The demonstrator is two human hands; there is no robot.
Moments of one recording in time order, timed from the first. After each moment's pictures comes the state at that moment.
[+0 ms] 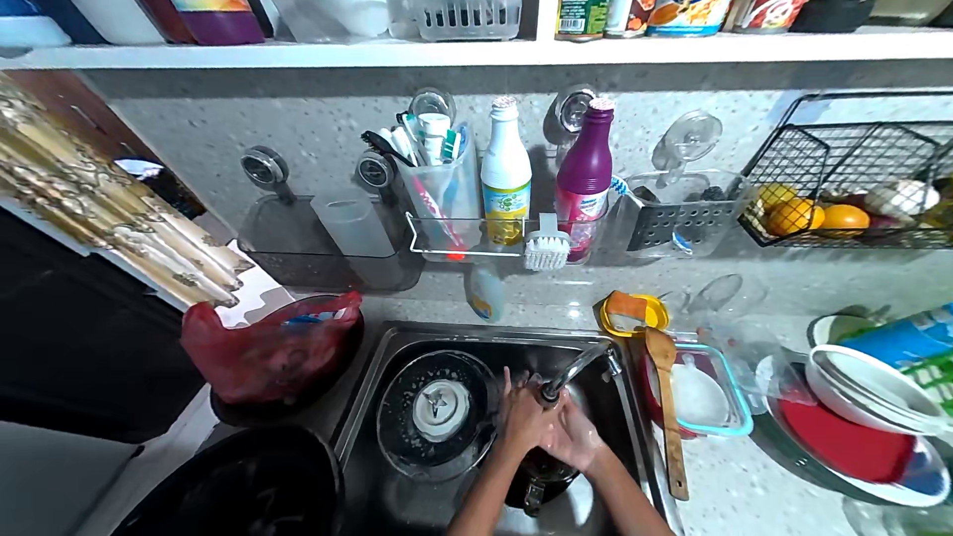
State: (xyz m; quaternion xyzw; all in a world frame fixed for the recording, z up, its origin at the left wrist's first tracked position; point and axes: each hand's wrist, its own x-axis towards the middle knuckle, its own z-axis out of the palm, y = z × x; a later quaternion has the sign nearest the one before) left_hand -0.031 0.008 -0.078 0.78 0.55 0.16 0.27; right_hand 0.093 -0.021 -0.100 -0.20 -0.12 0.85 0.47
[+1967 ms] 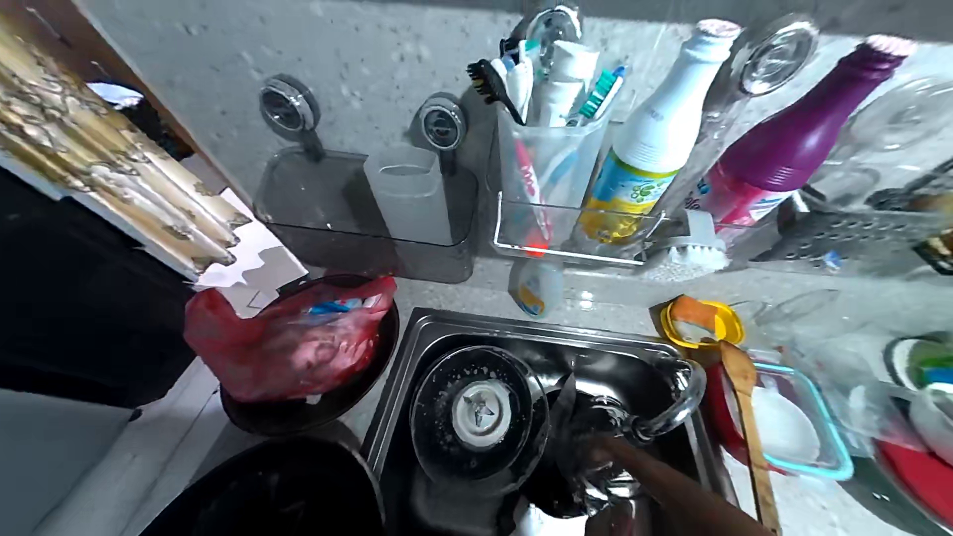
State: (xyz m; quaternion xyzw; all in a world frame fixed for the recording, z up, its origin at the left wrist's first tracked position) left_hand -0.029 -0.122 -0.148 0.35 0.46 0.37 0.73; right_hand 0.052 0.017 -0.076 -0.60 -0.55 0.54 -0.21
